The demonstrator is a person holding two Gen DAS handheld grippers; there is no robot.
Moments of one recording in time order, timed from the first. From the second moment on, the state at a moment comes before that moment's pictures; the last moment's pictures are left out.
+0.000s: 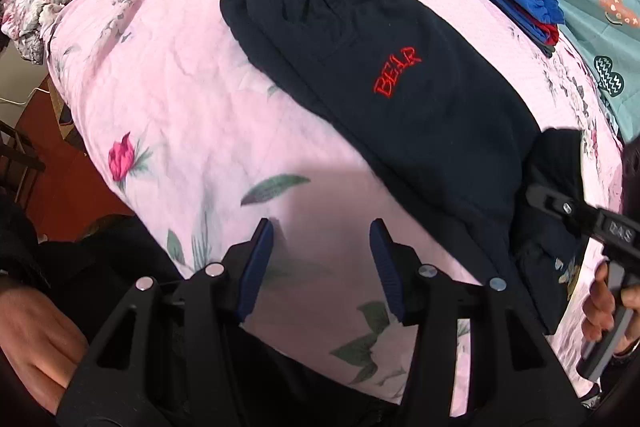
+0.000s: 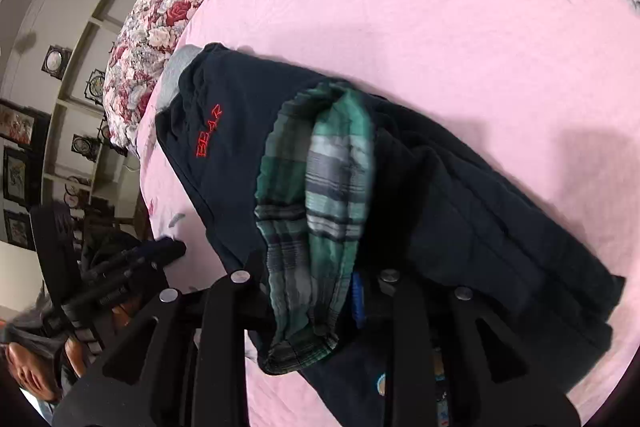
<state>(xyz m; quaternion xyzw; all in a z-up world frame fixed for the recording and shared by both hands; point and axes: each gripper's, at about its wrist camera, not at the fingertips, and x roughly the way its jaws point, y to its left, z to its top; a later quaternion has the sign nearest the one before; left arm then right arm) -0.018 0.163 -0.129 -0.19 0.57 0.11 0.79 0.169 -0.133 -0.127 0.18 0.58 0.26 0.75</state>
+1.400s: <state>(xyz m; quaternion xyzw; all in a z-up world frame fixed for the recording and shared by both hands) 0.087 0.286 -0.130 -0.28 0.52 0.08 0.80 0.162 -0.059 -0.117 -0.05 0.51 0.27 0.81</state>
